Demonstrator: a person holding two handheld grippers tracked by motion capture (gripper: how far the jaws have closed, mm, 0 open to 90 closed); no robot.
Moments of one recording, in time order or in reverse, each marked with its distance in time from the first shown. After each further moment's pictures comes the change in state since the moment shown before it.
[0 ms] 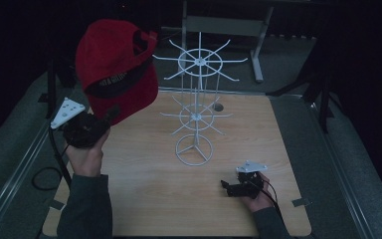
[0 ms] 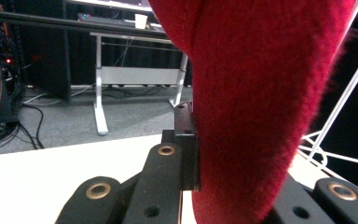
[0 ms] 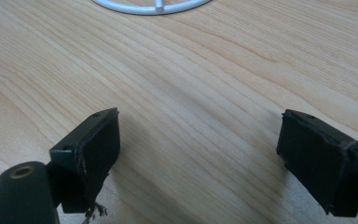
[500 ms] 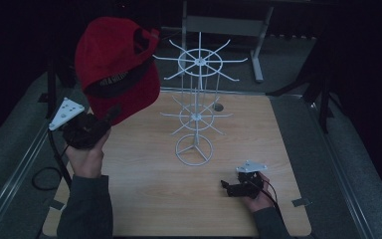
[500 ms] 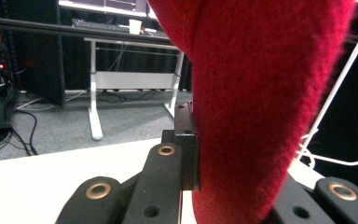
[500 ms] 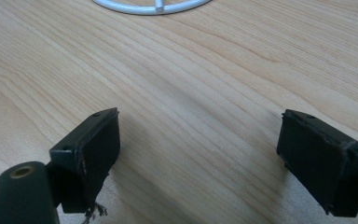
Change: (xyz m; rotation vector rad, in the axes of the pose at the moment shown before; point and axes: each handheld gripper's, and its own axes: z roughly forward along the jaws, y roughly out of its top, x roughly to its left) left arm -0.005 0.003 -0.004 -0.019 -0.023 0.005; right arm 0.000 0.000 0.000 0.001 -0.001 -0.001
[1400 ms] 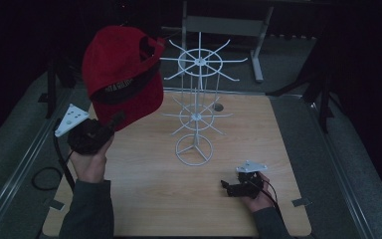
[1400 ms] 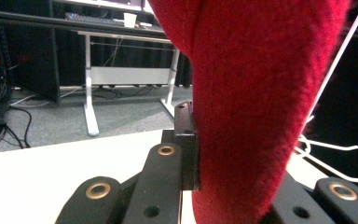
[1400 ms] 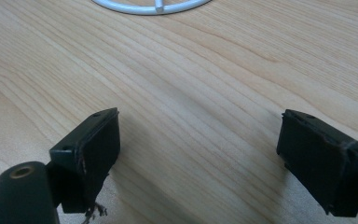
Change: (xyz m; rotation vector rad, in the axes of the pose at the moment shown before) left arm -0.004 -0.016 0.002 0.017 -0.015 0.002; right arm 0.000 0.000 0.000 0.000 0.001 -0.003
